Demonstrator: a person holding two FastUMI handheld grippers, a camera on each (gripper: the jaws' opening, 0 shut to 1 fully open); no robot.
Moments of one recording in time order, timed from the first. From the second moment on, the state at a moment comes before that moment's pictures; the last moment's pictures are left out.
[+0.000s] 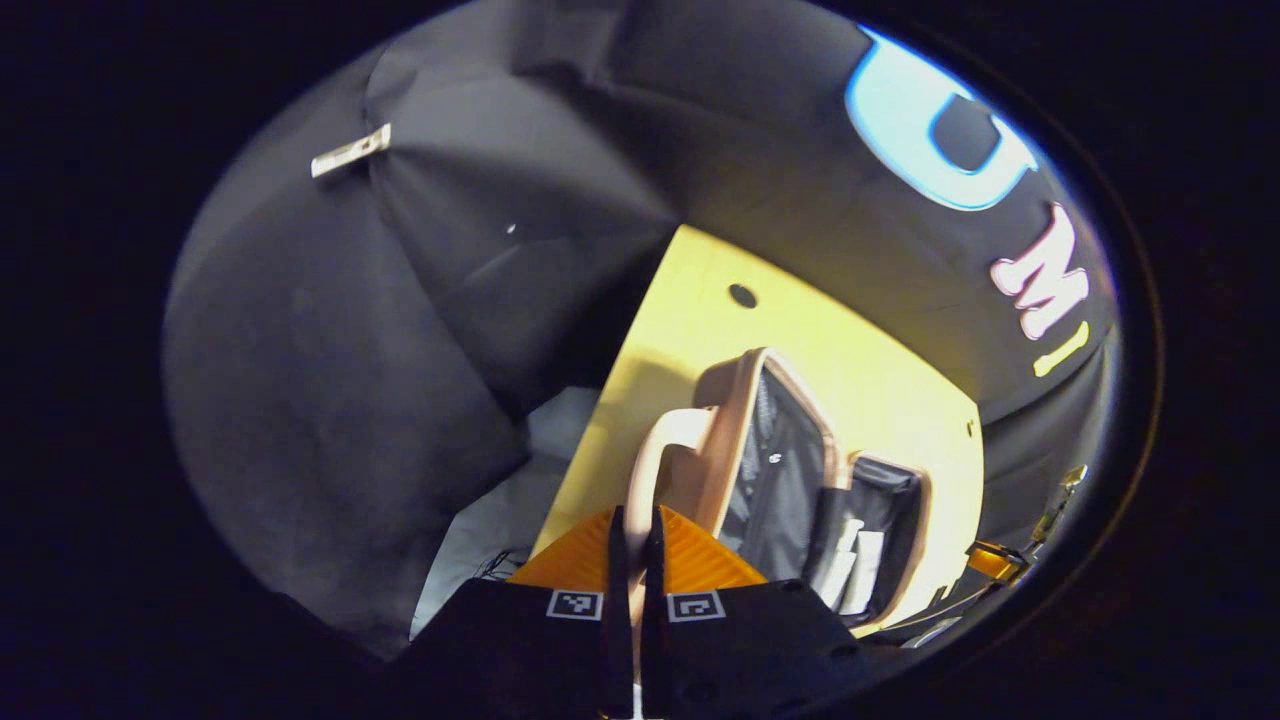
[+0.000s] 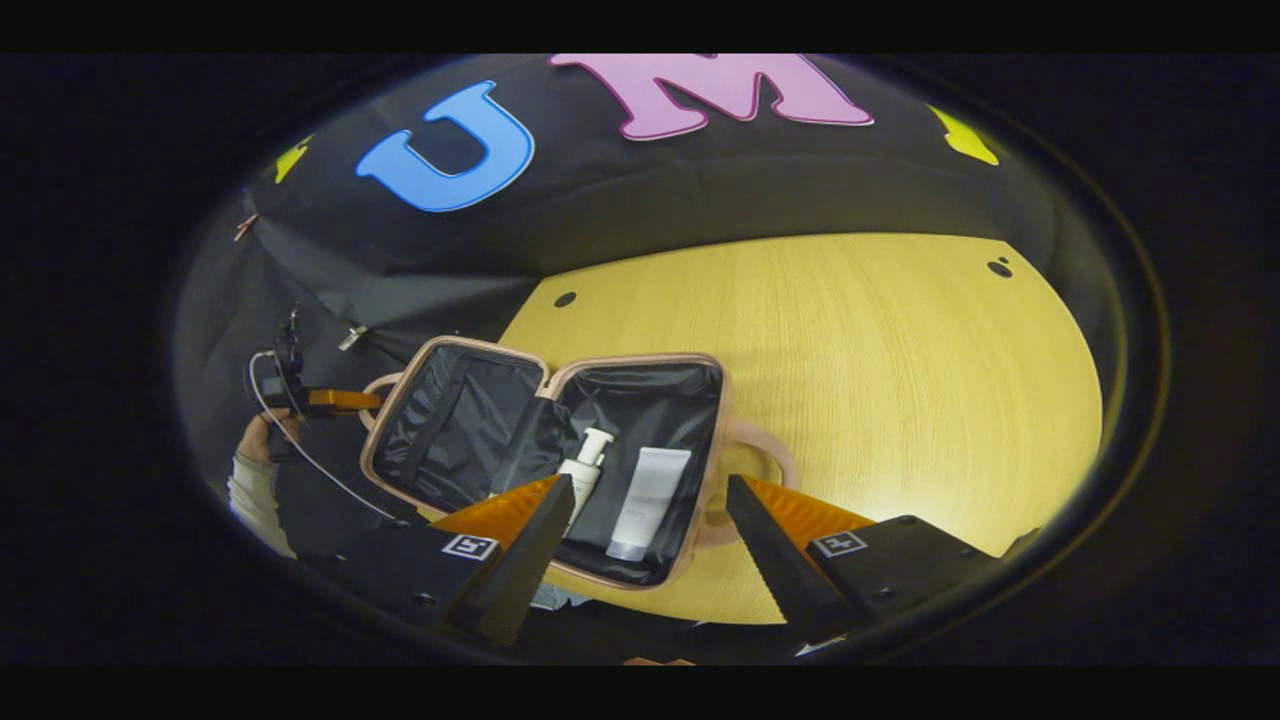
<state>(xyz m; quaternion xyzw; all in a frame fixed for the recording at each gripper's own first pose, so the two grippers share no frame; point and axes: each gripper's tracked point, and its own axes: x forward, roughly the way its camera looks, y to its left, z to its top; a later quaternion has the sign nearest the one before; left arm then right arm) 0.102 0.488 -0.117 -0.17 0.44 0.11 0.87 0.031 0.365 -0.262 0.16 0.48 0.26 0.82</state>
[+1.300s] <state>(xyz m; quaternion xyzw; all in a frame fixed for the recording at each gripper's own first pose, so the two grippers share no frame) 0.151 -0.003 -0.243 -0.06 0.48 -0.12 0.87 -0.022 0.050 -0.218 0.10 0.38 0.19 0.90</state>
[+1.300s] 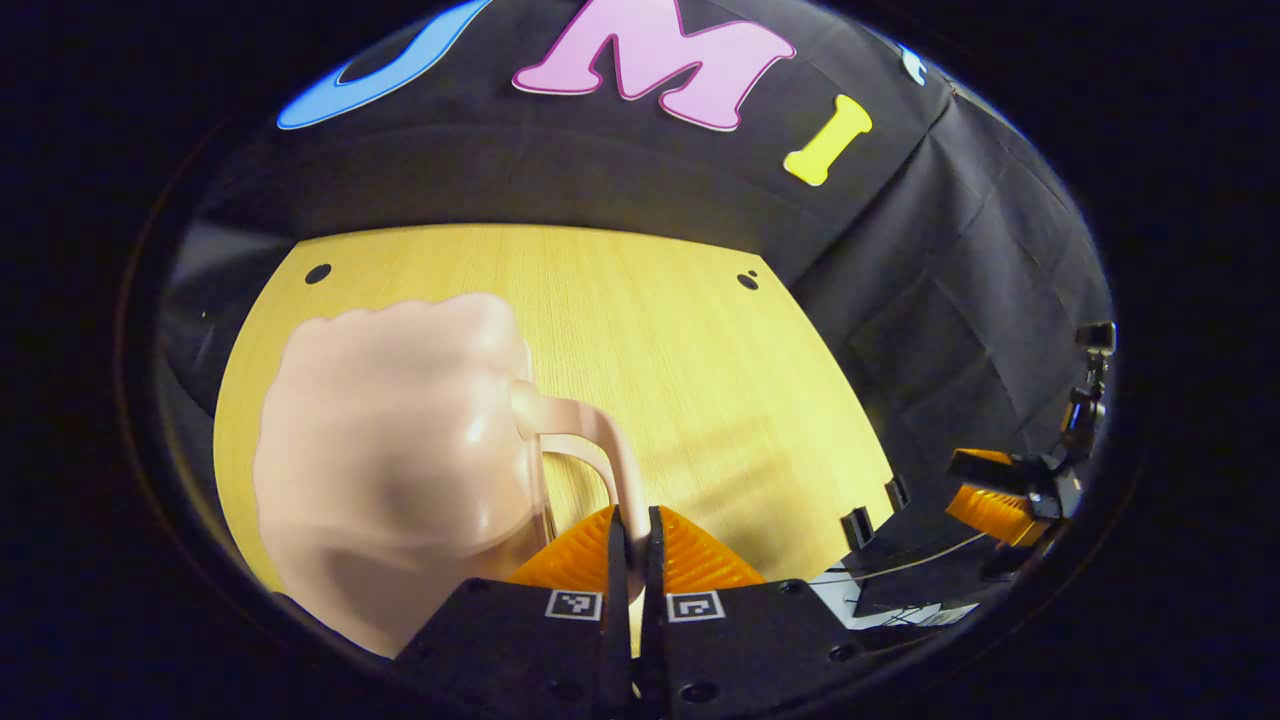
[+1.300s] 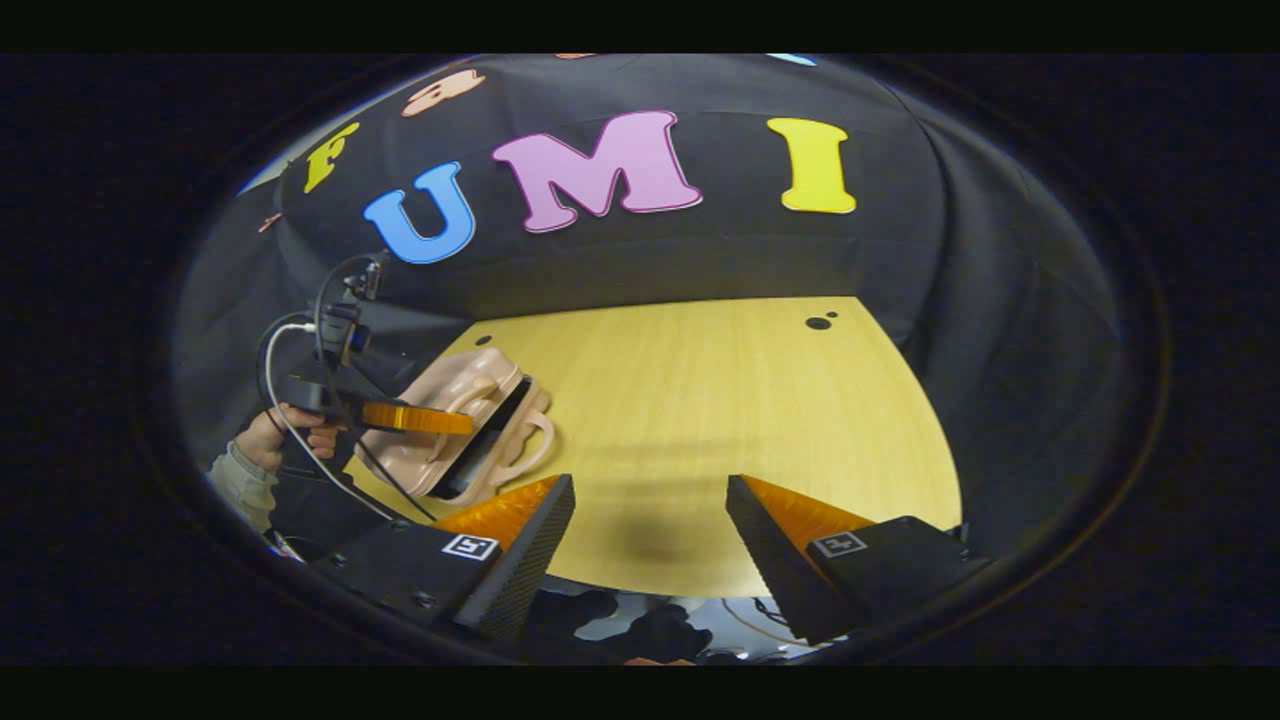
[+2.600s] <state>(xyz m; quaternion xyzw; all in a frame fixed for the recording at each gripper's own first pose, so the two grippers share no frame) 0.129 -0.106 0.029 0.05 0.05 0.03 1.00 0.055 -0.005 -0.050 0.11 0.06 0.18 0.98</state>
